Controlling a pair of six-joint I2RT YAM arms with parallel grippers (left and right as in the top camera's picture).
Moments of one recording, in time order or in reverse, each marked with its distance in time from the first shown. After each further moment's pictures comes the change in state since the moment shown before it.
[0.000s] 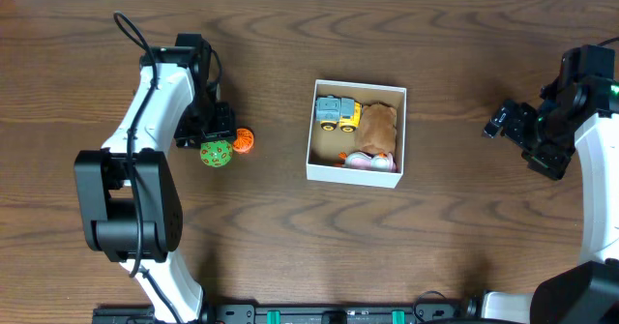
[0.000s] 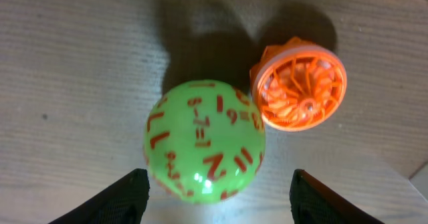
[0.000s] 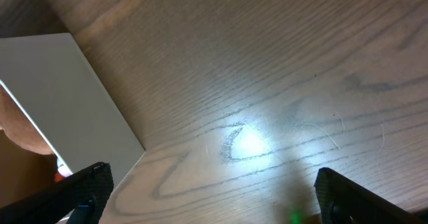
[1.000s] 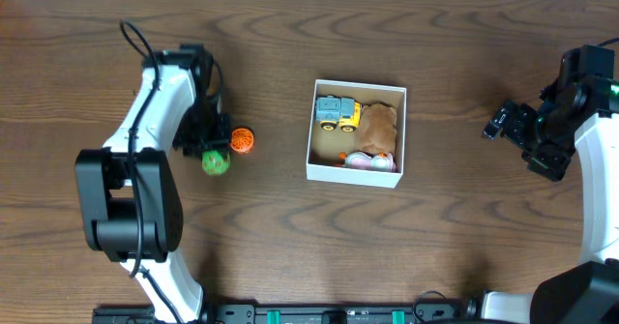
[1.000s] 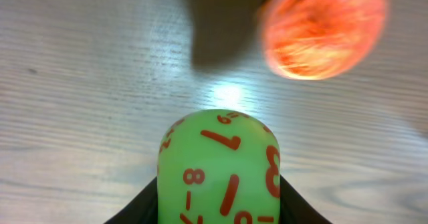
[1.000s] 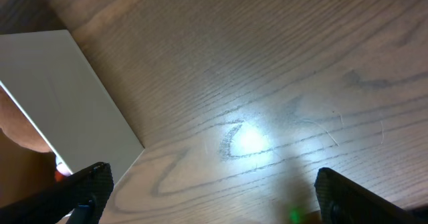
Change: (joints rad) left arm -0.014 -0.011 0.040 -0.143 0.012 0.019; right arm 0.000 0.000 0.000 -0.008 0.000 0.000
